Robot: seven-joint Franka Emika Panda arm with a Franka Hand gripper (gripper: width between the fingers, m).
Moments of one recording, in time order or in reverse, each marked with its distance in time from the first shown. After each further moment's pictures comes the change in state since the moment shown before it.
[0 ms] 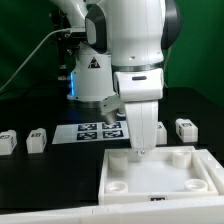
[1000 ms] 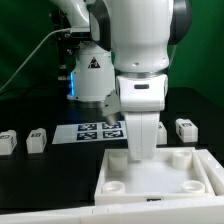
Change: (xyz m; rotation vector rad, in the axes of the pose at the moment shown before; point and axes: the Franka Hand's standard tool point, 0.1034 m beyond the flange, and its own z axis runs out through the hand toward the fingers) arm 0.001 0.001 0.000 0.129 -0.046 0.045
